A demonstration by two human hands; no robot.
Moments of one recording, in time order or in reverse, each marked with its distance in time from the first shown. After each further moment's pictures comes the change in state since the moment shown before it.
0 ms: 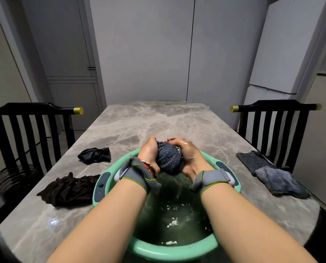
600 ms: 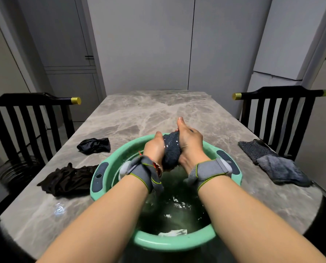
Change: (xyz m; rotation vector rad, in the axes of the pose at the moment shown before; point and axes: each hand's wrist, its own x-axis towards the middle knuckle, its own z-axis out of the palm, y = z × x) left_hand 0.003 -0.027 -0.004 0.438 0.177 0.185; right_hand -0.004 0.004 0.013 -0.037 0.460 -0.210
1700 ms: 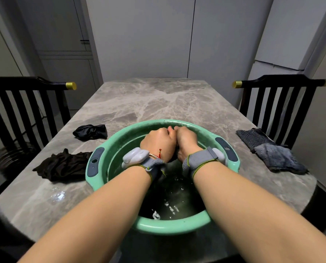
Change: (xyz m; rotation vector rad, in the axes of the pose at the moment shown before) left_hand -0.023 -0.015 0.009 0.985 0.271 0.471; right_hand 0.017 0.030 -0.019 -0.217 0.014 0.221
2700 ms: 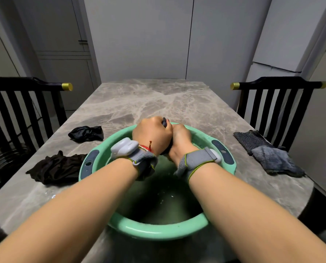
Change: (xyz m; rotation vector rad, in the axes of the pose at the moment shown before) left_hand 0.014 0.011 -0.020 0.007 0.177 0.108; right_hand -0.011 -0.011 0.014 0.202 -0.078 0.084
